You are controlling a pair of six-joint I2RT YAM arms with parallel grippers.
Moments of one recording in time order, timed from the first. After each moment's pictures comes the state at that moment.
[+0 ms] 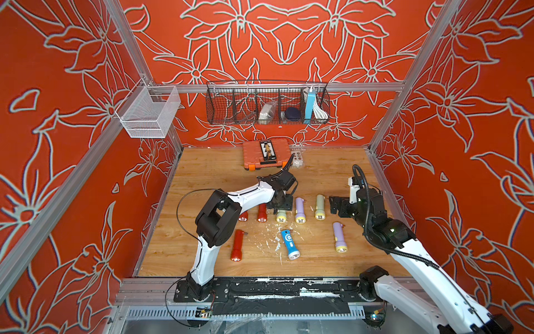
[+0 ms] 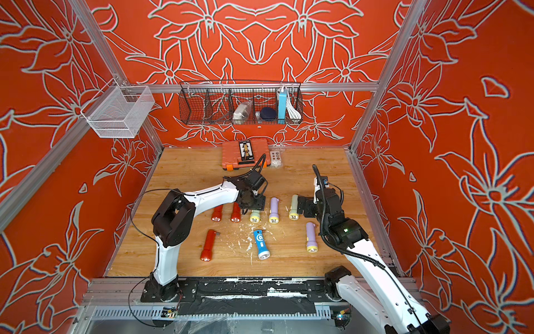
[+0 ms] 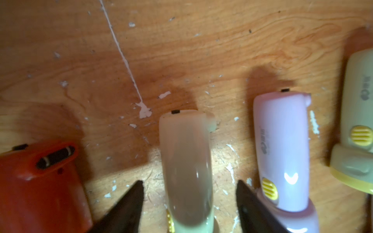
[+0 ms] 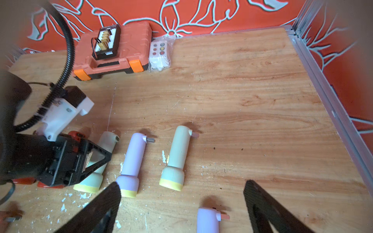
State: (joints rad) left arm -0.68 2.02 1.51 -0.68 0.01 -0.56; right arm 0.42 0.81 0.74 -0.55 0.20 0.30
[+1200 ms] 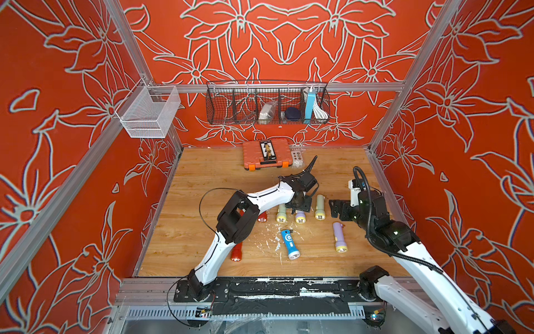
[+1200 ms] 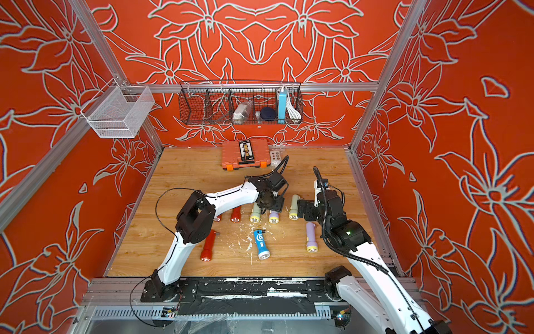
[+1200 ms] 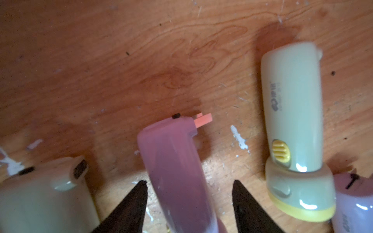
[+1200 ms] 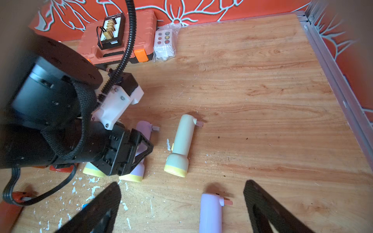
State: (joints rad) left arm -0.81 2.26 1.86 -0.77 0.01 -0.55; right arm 0.42 0.77 0.74 -0.60 0.15 0.31
